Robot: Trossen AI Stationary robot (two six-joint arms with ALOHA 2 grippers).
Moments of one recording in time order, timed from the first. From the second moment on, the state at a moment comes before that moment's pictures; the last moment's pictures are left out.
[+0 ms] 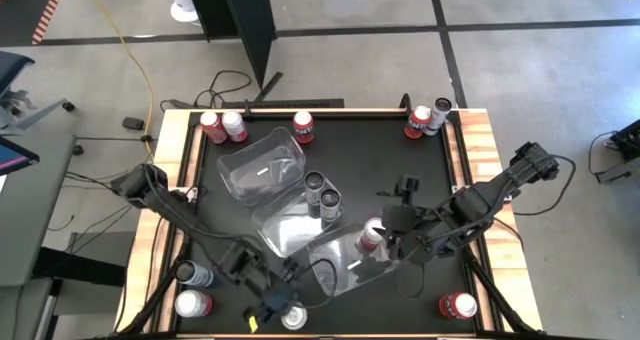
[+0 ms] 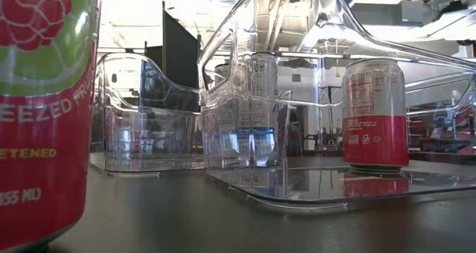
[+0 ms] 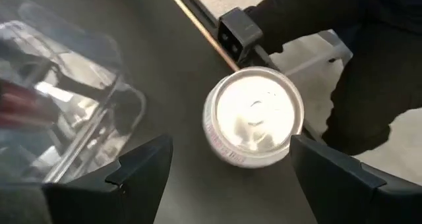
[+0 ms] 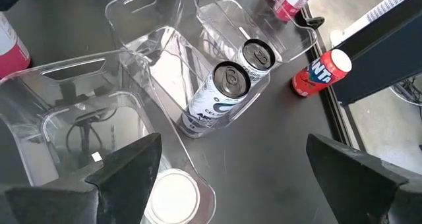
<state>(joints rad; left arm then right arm) -0.63 1.74 1.42 -0.57 0.02 0.03 0.58 1.46 1.56 -1.15 0.72 0.39</state>
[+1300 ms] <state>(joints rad) -0.67 1.75 1.50 -0.67 -0.09 -0.21 0.58 1.46 1.56 -1.15 0.72 0.39</state>
